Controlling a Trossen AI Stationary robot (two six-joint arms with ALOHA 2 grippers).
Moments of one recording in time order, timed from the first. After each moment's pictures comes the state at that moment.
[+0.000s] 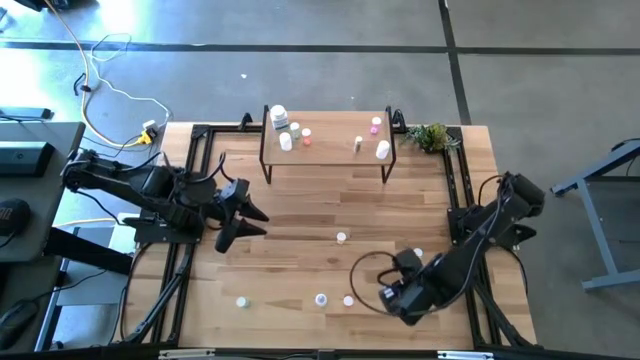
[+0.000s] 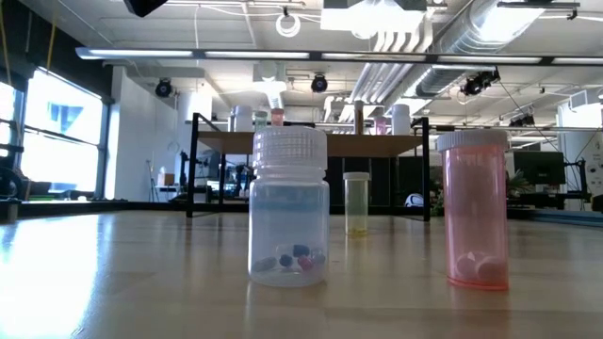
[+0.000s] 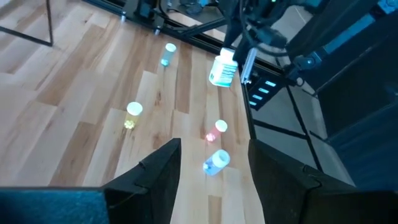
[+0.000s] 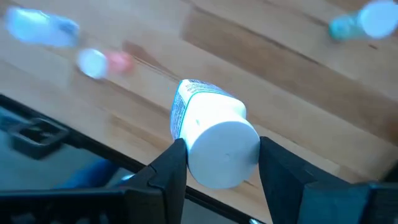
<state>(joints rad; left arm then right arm) -0.13 0.90 0.94 -0.50 -0.01 -0.49 0.73 1.67 1.49 -1.23 0.08 1.86</state>
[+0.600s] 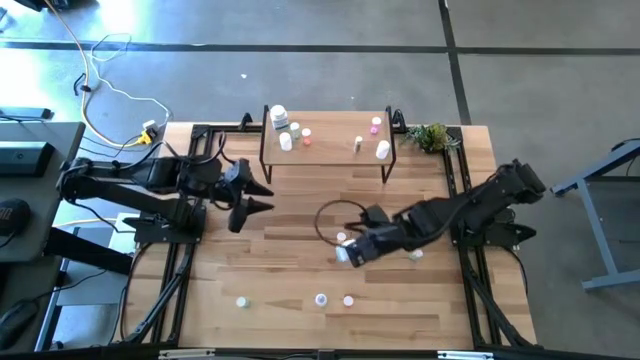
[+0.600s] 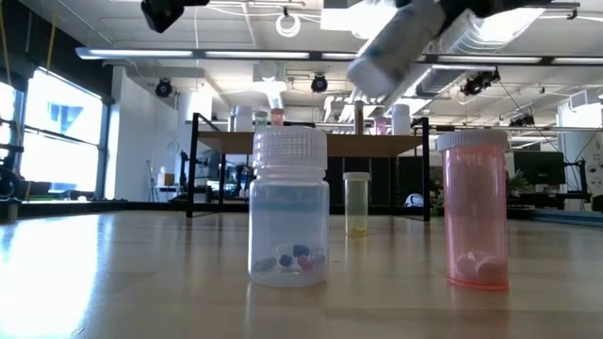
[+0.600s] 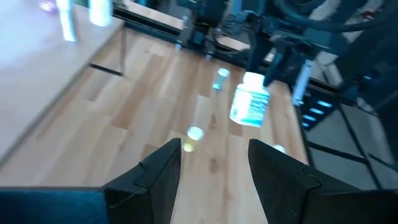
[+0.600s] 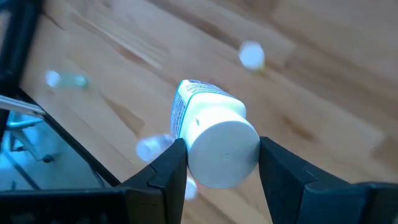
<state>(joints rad) 0.06 0.90 0.94 -0.50 -0.04 -0.35 0.38 1.59 1.49 -0.99 0.20 1.40</state>
